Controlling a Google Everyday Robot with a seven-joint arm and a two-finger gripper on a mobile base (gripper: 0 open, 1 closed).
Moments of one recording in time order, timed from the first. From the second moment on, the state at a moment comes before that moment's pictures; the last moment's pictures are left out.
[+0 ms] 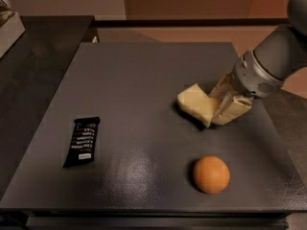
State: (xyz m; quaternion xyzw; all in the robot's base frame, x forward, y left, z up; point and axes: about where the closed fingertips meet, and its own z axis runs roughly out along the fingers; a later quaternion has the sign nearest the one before) arm 0.488 -0.154 0.870 -0.67 0.70 0.11 0.21
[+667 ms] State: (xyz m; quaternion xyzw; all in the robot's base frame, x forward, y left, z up) arm 0.467 -0.170 0.868 -0.68 0.69 0.13 0.22
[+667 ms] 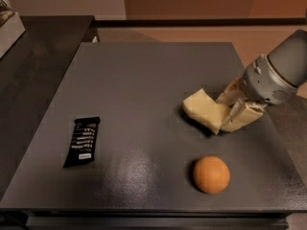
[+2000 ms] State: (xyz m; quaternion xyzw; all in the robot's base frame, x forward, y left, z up) arm 0.428 -0.184 0.865 -0.69 0.68 0.15 0.21
